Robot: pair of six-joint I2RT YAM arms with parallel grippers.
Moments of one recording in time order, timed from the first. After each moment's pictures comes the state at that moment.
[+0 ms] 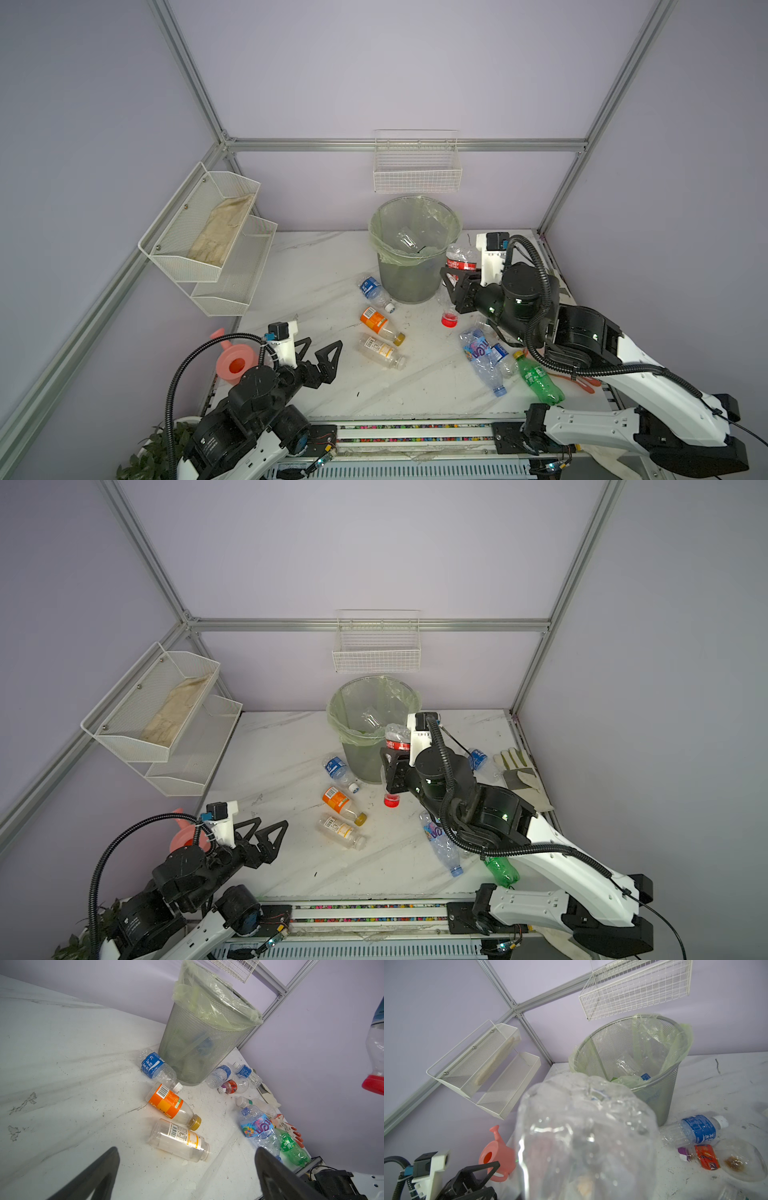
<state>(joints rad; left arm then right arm) -0.69 0.16 0.67 -0.80 -0.21 -0.57 1.08 1.09 1.49 -0.67 0.48 0.59</state>
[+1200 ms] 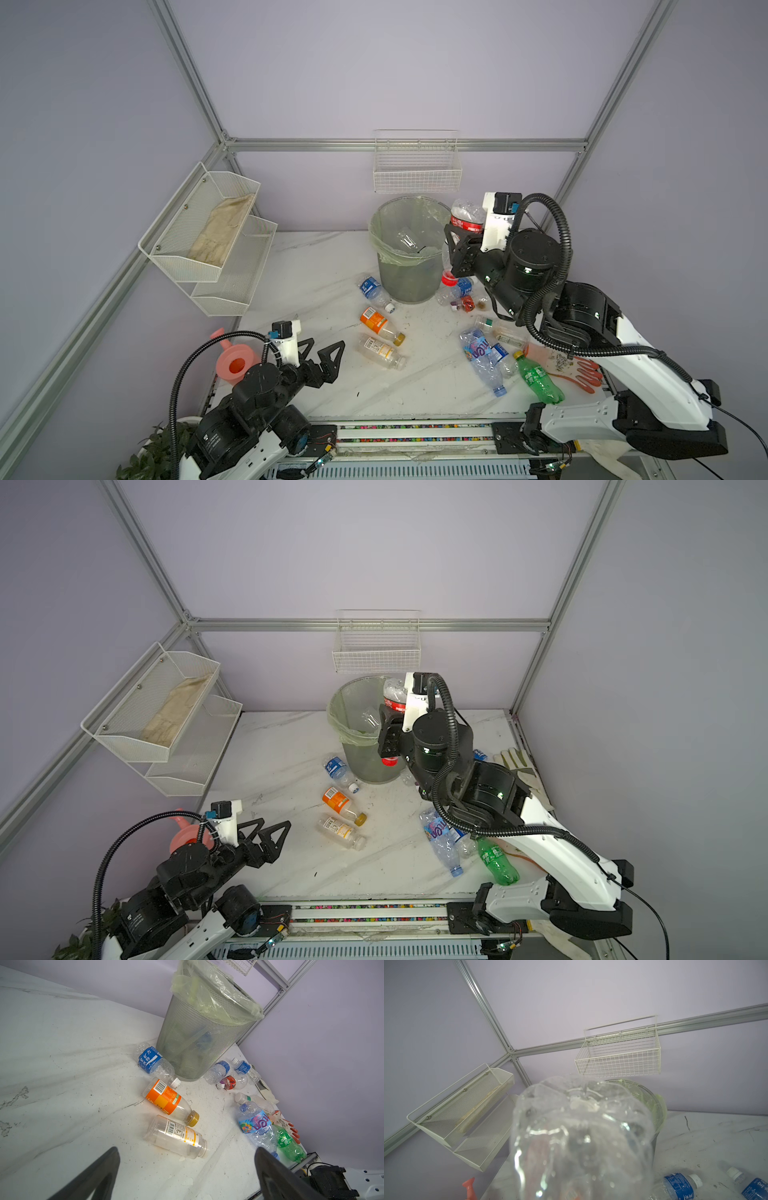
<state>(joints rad) -0.69 0.18 0.67 -0.80 -0.19 -0.59 1.08 1.28 1.79 -0.61 0.66 0.38</state>
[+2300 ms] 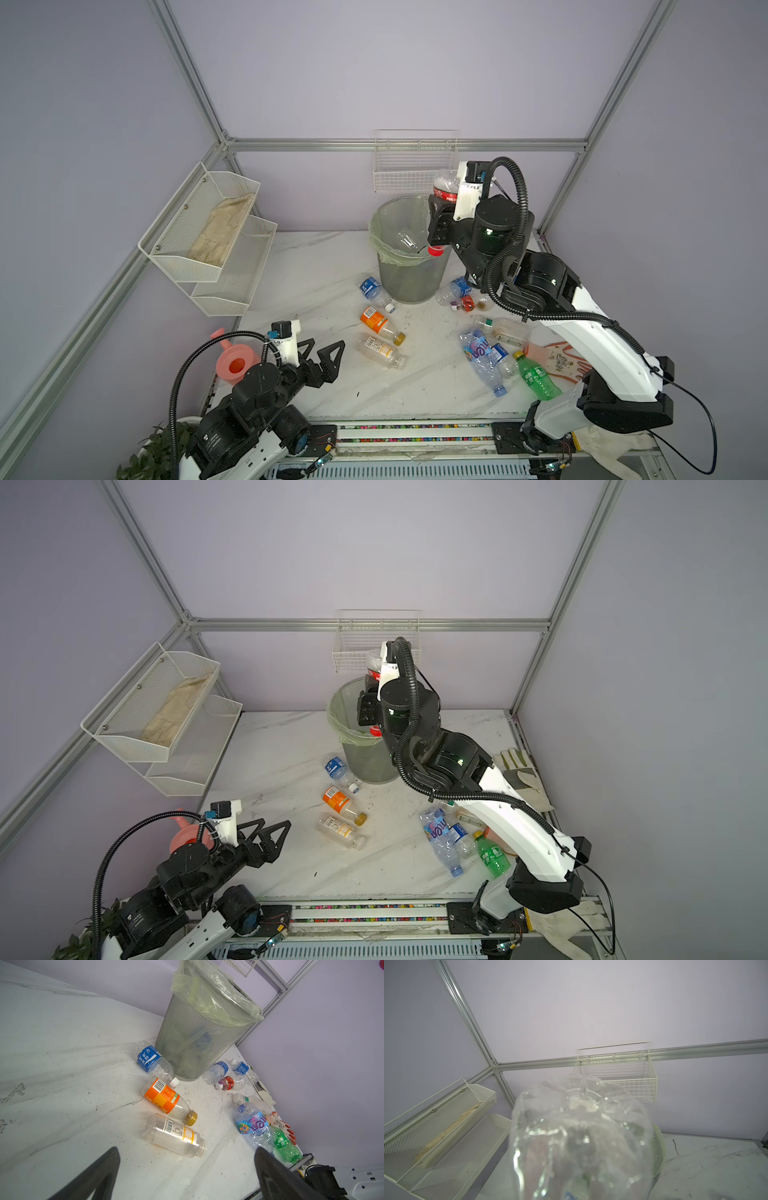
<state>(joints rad) -0.69 0.18 0.67 -0.80 -0.18 -0.61 1.01 1.51 2.05 -0.59 0.69 0.27</state>
